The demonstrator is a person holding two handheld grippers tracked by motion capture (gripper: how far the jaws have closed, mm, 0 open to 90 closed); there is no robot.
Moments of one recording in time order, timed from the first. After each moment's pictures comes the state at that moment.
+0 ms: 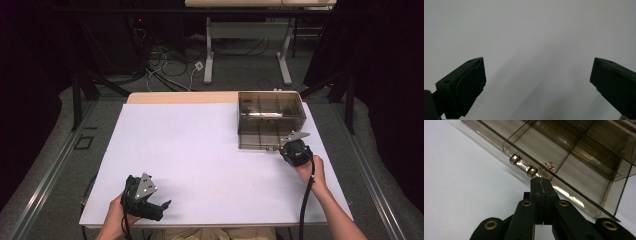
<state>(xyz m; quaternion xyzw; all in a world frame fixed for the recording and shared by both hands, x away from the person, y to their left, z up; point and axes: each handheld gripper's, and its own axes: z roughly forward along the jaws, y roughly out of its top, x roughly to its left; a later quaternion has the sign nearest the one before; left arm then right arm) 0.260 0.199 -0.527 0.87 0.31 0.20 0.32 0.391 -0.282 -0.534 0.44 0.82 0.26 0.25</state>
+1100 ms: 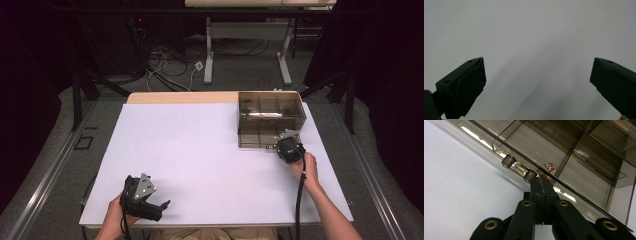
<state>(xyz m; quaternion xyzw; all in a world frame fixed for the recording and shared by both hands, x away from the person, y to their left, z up) 0.260 0.201 -0.527 0.87 0.31 0.20 0.32 0.410 -0.270 -0.549 0.44 0.82 0.23 0.28</state>
